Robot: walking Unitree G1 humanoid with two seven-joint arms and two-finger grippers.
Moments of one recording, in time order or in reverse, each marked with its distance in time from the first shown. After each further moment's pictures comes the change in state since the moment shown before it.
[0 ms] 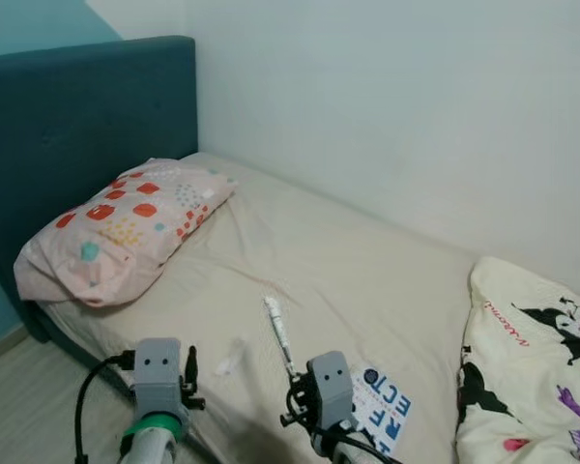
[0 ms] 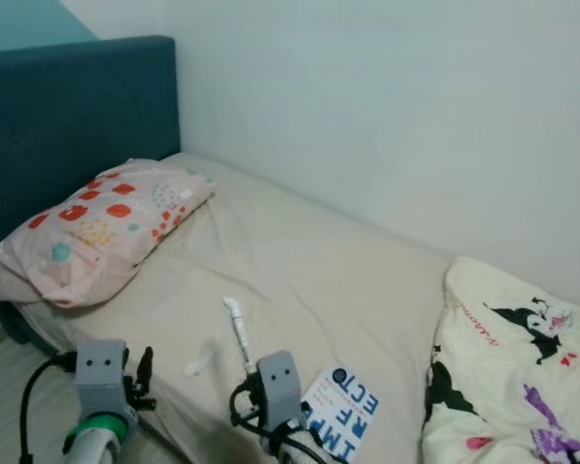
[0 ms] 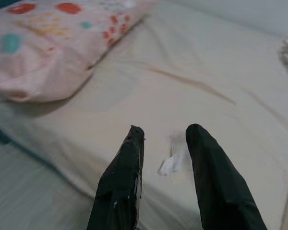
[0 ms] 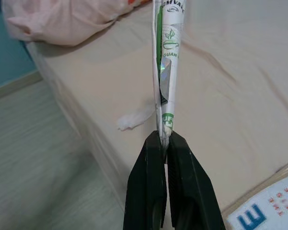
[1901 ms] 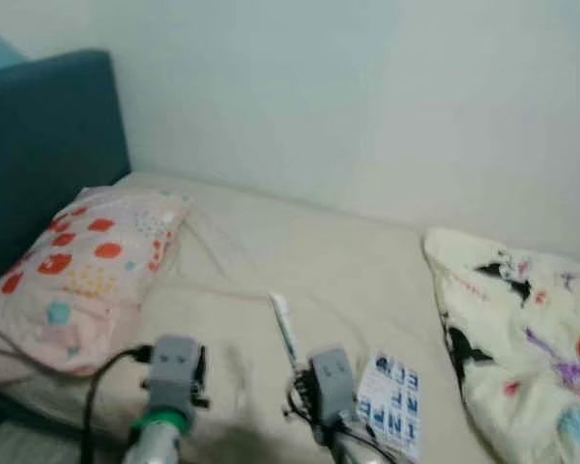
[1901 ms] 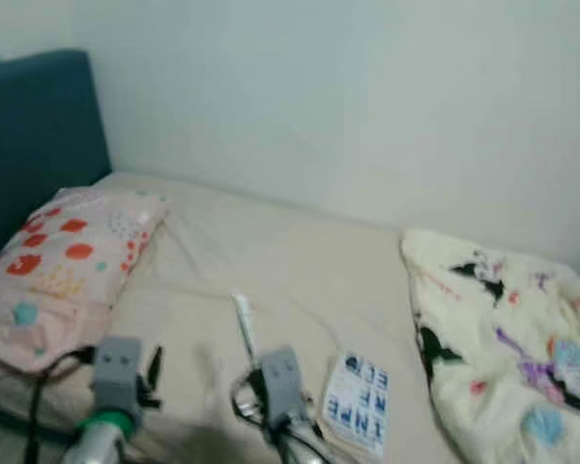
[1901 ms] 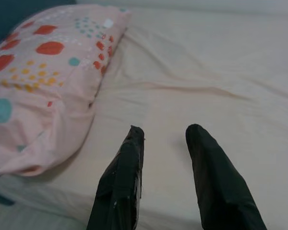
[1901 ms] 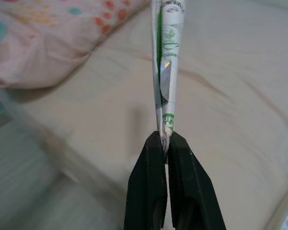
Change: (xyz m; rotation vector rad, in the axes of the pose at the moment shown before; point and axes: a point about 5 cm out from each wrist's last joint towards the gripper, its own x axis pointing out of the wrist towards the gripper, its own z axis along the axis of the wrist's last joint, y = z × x) left arm 0.005 0.008 -0.002 0.104 -0.005 0.027; right arm 0.006 0.004 0.009 -0.046 -0.020 0.006
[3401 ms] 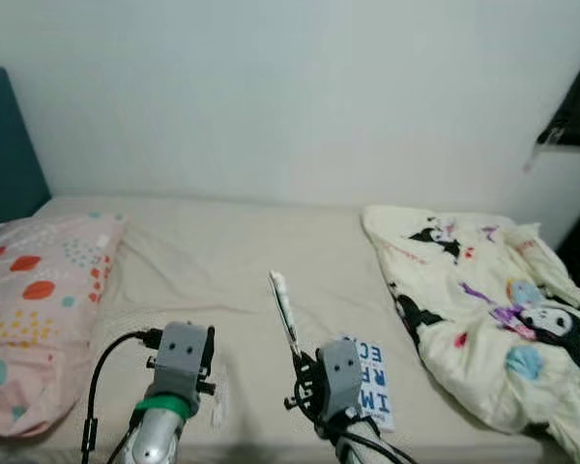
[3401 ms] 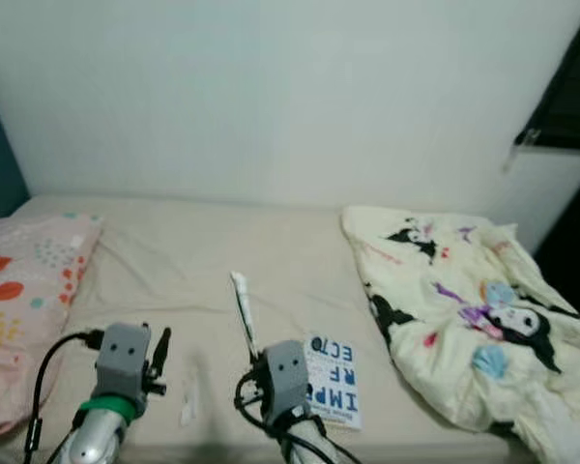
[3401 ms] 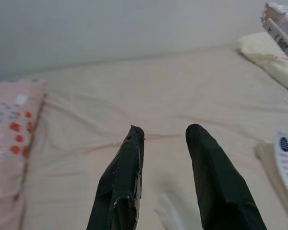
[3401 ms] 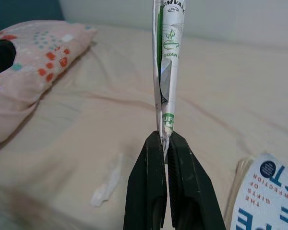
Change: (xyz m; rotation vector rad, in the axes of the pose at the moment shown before) left arm 0.006 -0.015 0.020 0.029 -0.119 -0.104; right arm -0.007 -0.005 0.012 0.036 -0.127 -0.013
